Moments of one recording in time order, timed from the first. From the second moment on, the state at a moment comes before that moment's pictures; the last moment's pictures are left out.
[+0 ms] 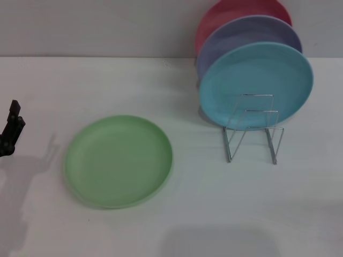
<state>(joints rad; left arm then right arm) -0.18 -2.08 2.21 0.27 -0.66 1.43 0.04 0.08 2.09 0.25 0.29 -1.35 -1.98 0.08</state>
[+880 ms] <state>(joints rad) -0.18 -2.02 2.21 0.55 -0.66 1.14 0.17 0.10 2.09 0.25 0.30 -1.36 -1.94 0.08</state>
